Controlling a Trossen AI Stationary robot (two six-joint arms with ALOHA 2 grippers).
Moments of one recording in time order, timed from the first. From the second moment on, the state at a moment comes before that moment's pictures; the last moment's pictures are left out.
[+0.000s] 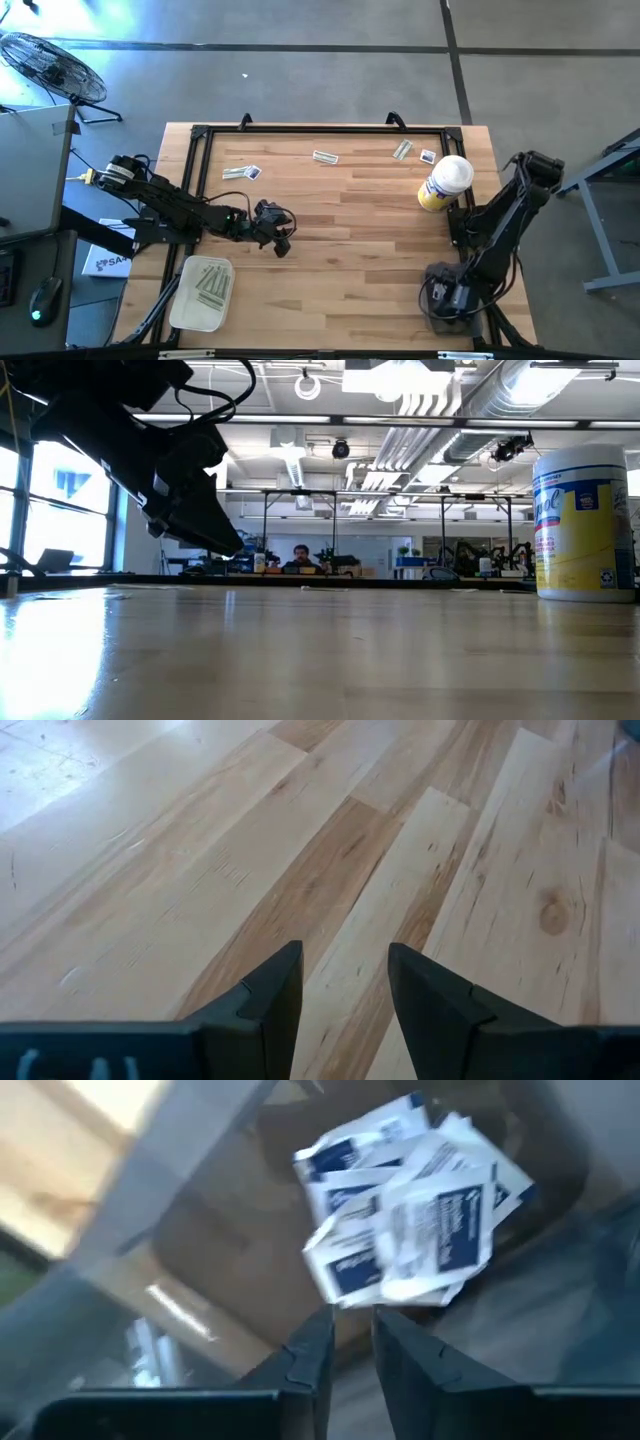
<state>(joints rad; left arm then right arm) -0.28 1.45 0.55 0.18 -0.50 -0.66 1.04 1.35 0.77 -0.78 -0.21 1.86</state>
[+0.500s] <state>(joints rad) -0.28 1.45 0.55 0.18 -0.50 -0.66 0.84 1.35 1.19 -0.98 0.30 1.33</state>
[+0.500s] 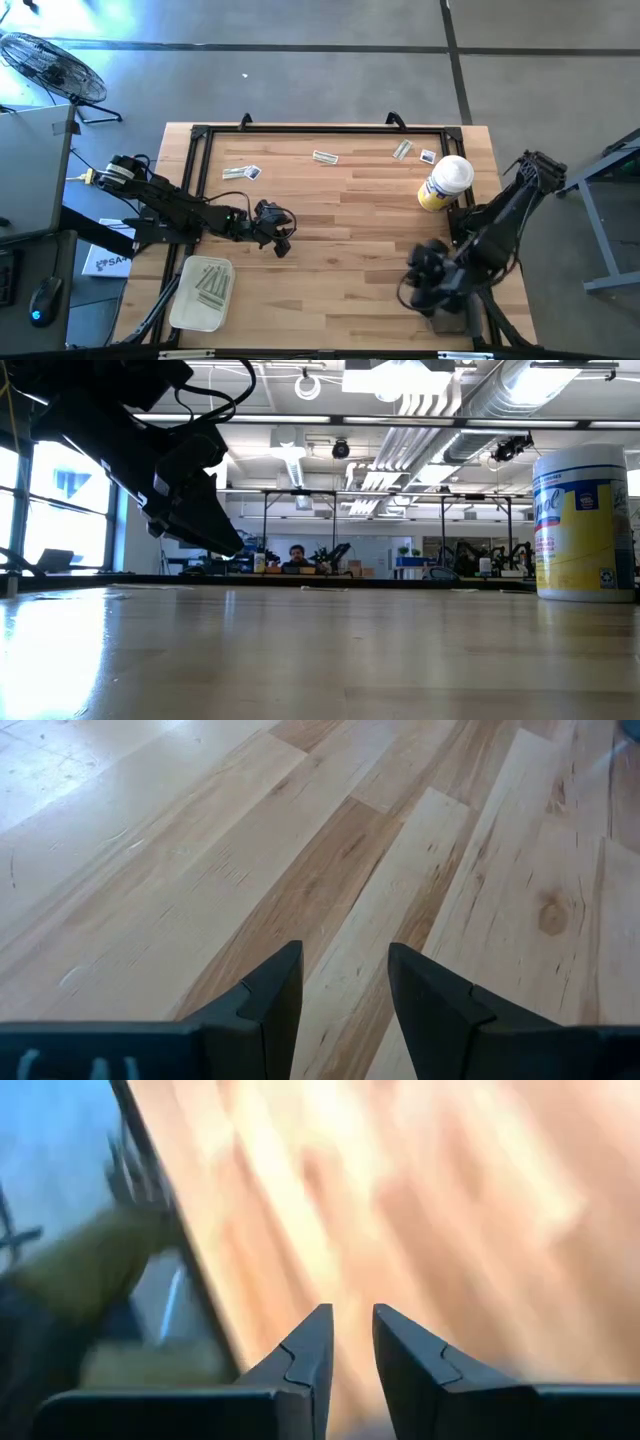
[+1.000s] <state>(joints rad) -0.28 1.45 0.55 0.18 -0.48 -0.66 0.19 1.35 1.31 -0.97 0.51 0.47</state>
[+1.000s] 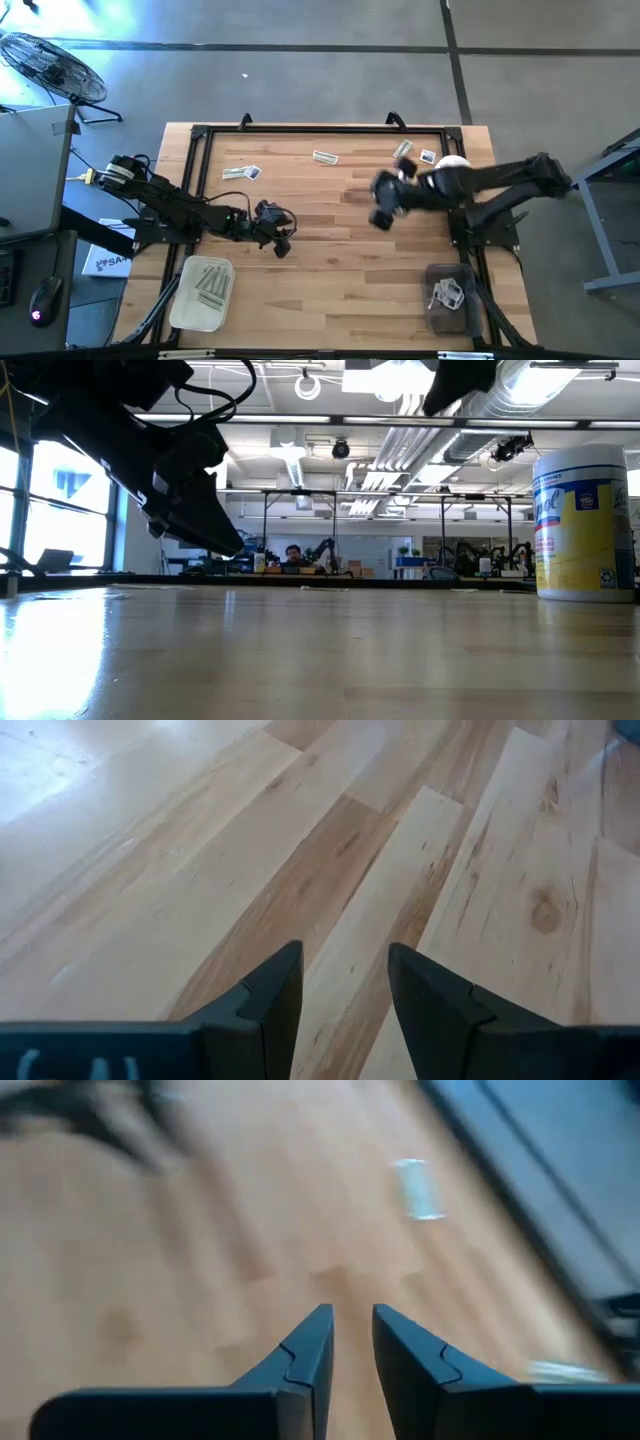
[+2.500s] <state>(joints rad) -0.28 1.45 0.55 0.10 -0.51 -0.65 -0.77 1.71 0.88 -0.36 0.21 0.19</state>
